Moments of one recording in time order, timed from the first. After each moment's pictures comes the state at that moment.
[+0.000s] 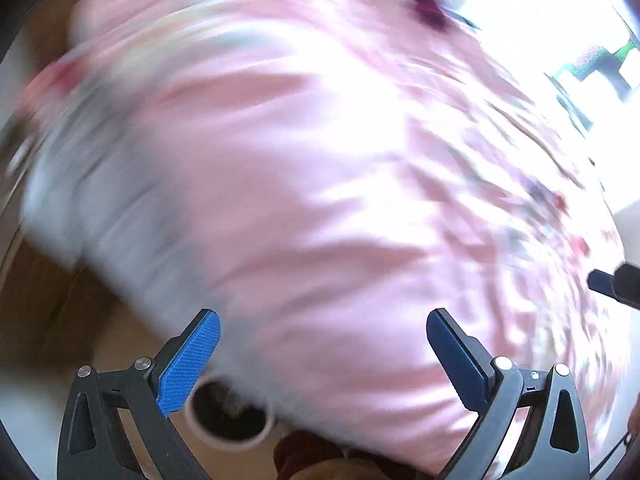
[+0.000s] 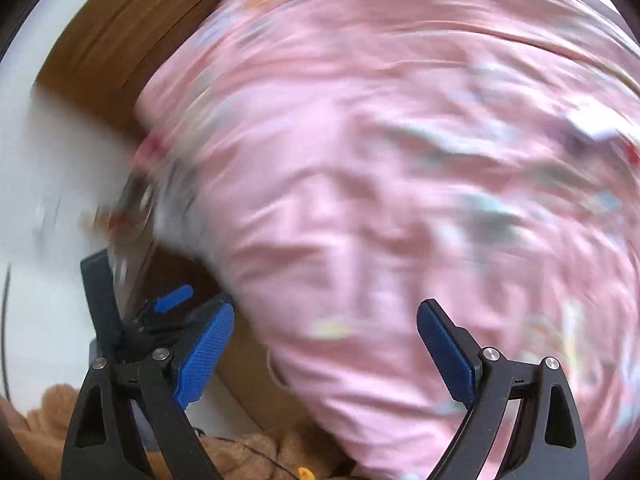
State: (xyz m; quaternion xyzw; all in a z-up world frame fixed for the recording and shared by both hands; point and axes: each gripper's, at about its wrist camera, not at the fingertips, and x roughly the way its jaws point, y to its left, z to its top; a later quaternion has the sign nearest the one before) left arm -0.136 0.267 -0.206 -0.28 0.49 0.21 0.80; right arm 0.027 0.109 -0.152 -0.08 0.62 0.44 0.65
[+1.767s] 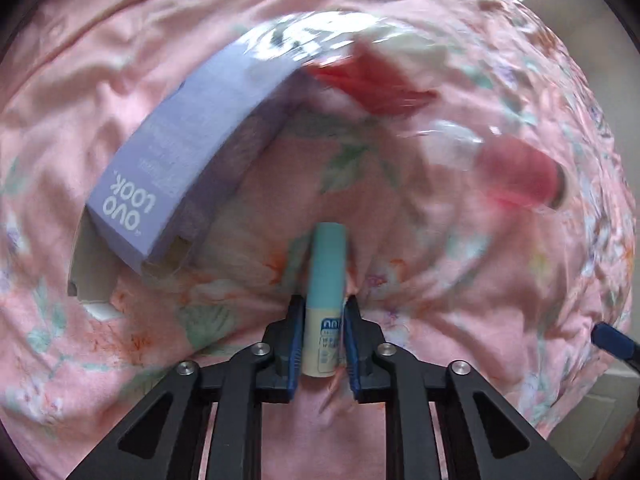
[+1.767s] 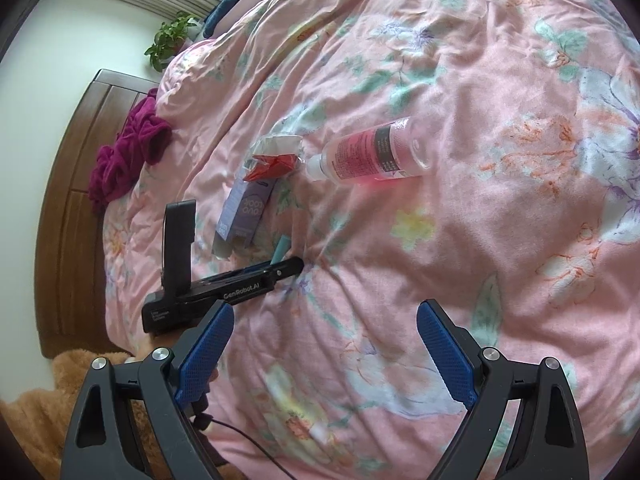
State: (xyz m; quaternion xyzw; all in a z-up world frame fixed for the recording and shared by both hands) left arm 0.273 0.039 -0.288 -0.10 0.66 -0.04 0.74; right arm 0.270 -0.185 -0.210 0.20 0.63 0.26 0.70
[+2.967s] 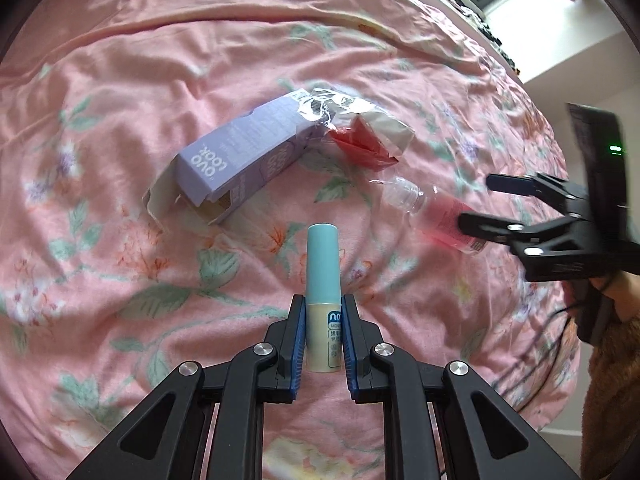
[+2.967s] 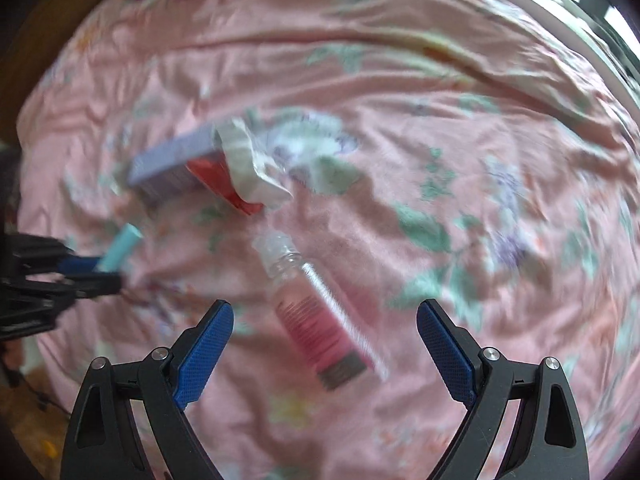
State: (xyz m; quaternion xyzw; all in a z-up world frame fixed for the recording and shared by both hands) left arm 0.229 0.070 -0.233 -0.26 0.58 -0.01 0.77; right arm 0.381 -0.071 -0.231 -0.26 0.59 0.38 0.66
